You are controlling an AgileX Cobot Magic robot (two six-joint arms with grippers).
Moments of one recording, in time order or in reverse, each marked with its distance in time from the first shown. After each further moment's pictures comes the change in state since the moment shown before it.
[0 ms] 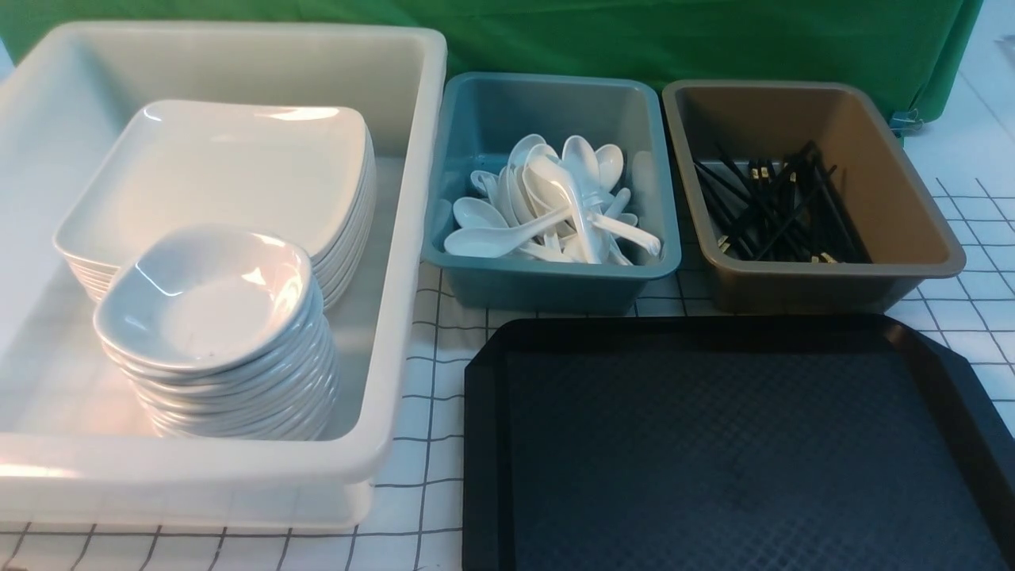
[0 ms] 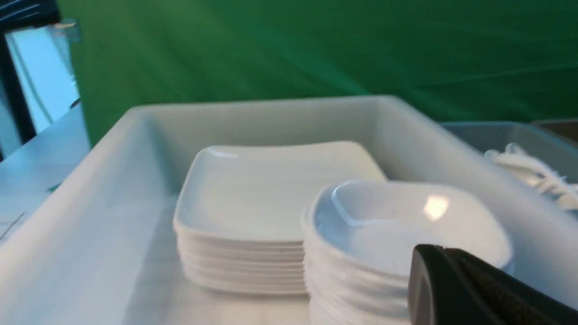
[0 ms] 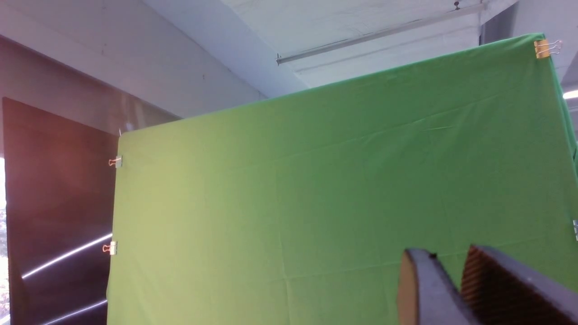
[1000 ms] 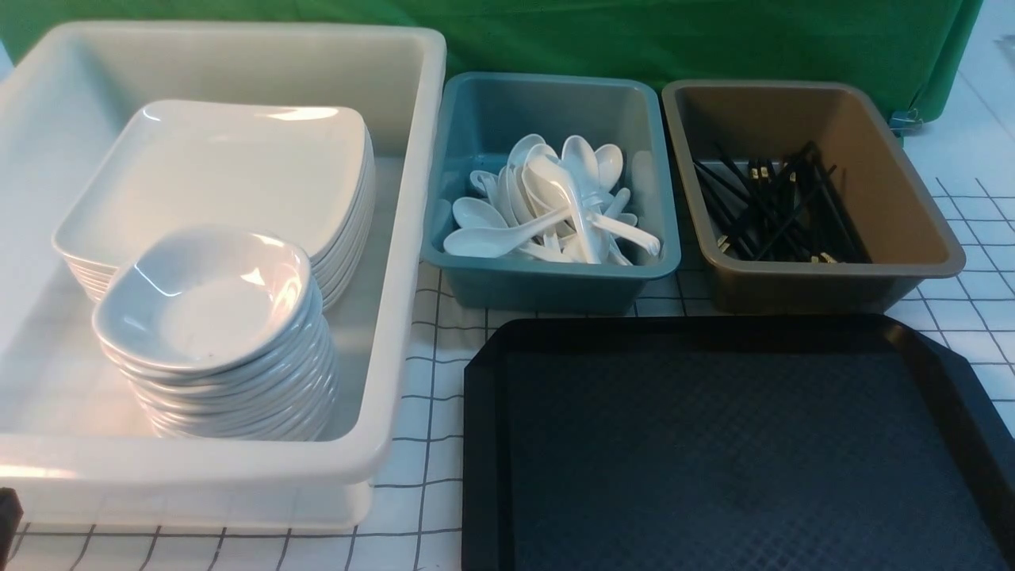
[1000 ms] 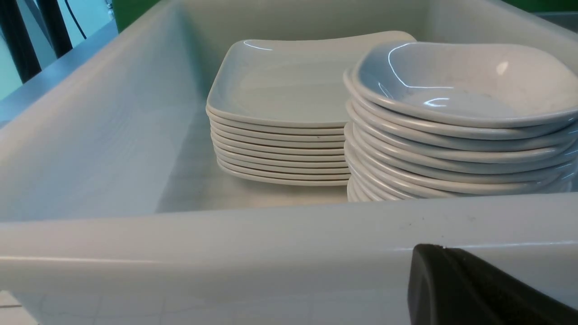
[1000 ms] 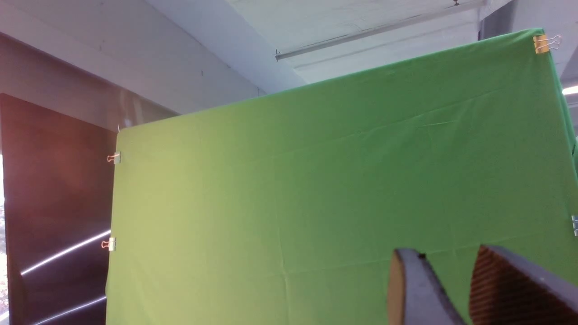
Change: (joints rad) right arm 0.000 0.000 0.000 0.000 0.009 0.000; left arm 0.042 -0.083 0.084 0.025 0.116 0.006
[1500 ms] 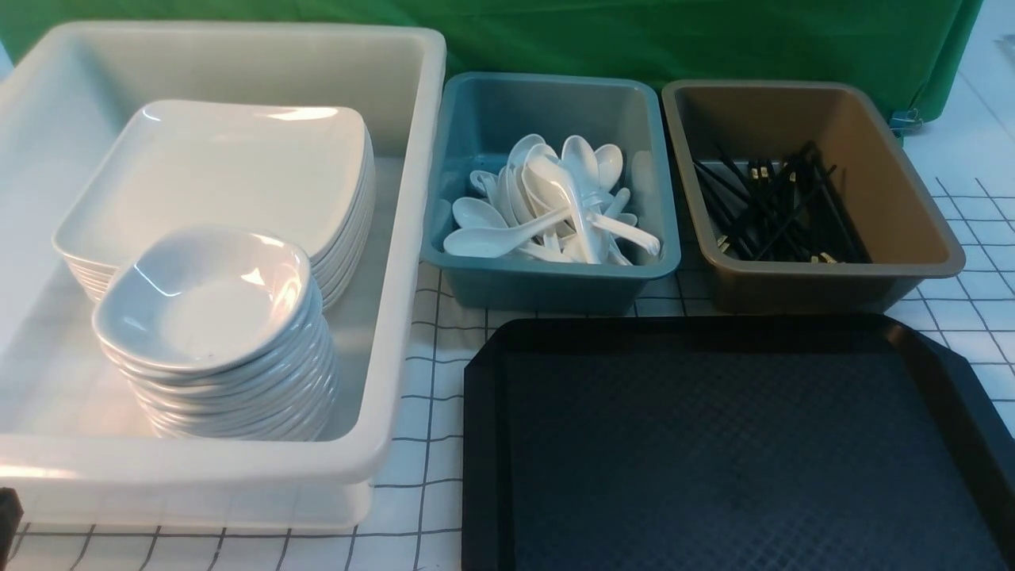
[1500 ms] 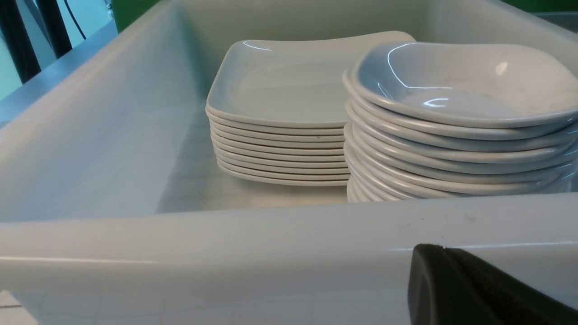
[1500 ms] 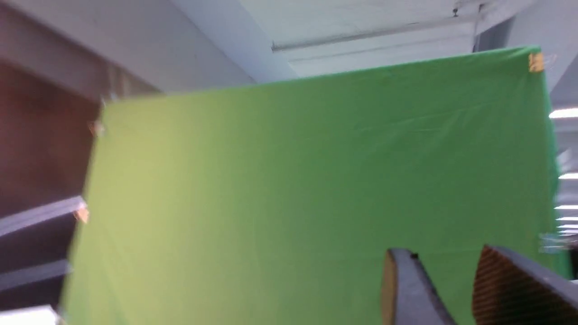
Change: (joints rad) right arm 0.000 0.000 0.000 0.001 0.076 -0.218; left arm 0.000 0.000 0.000 0.000 0.000 0.000
